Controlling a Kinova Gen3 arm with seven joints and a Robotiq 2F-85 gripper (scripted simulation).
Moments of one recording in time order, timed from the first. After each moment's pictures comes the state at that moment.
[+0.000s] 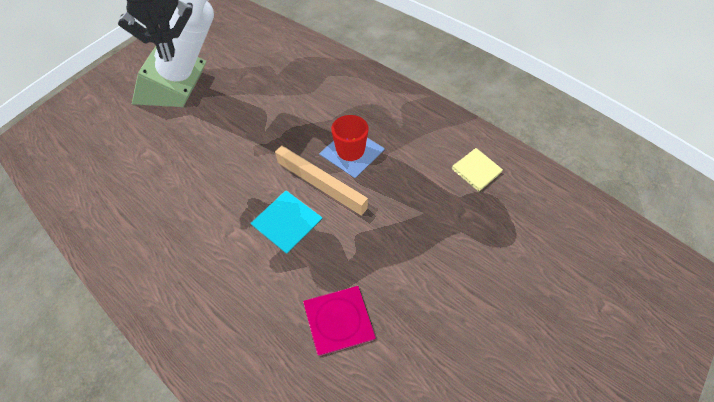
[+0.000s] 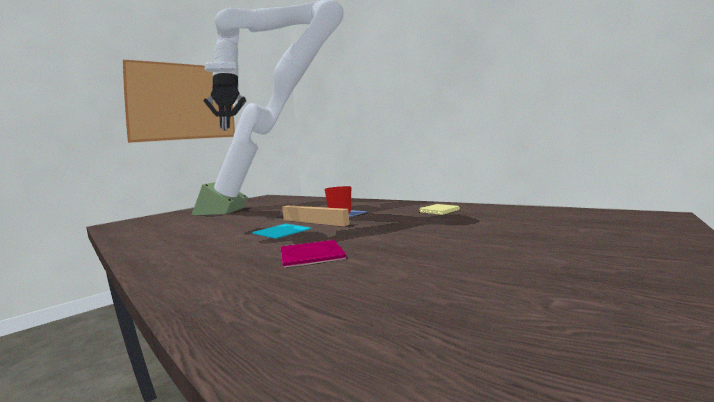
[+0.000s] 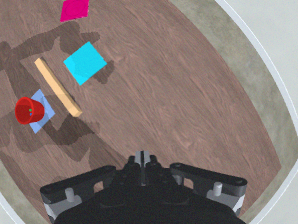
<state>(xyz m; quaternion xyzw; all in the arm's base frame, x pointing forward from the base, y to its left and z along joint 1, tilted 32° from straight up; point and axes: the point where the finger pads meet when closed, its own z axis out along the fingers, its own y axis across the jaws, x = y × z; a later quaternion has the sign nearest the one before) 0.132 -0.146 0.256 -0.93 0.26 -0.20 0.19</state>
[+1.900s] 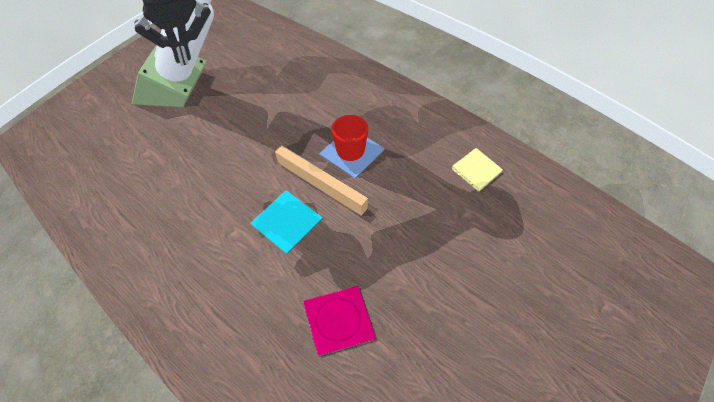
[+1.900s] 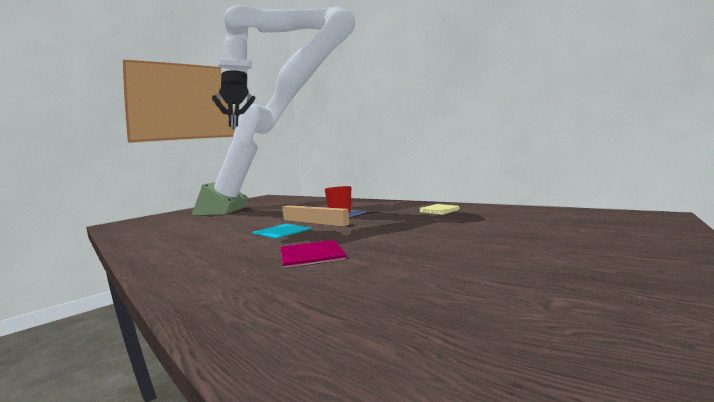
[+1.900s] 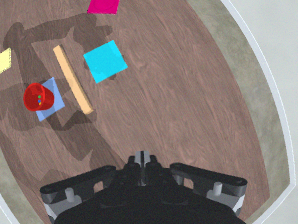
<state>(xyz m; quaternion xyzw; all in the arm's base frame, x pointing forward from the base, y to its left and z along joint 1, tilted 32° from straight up) 0.160 -0.134 0.274 -0.95 0.17 -0.22 0.16</state>
